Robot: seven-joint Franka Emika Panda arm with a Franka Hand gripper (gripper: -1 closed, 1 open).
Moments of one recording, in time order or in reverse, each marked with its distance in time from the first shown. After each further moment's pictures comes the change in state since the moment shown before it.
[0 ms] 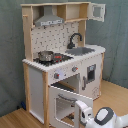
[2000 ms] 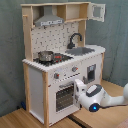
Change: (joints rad) arm -0.132 0.008 -0.141 -0.325 0.001 0.260 0.015
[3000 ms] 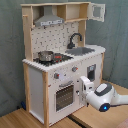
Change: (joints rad) arm 0.215 -0.012 -0.099 -0.125 -0.028 -0.013 -0.080
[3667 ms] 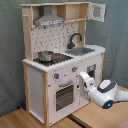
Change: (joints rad) arm 0.079 -0.005 -0.099 -0.003 -0.084 0.000 -0.177
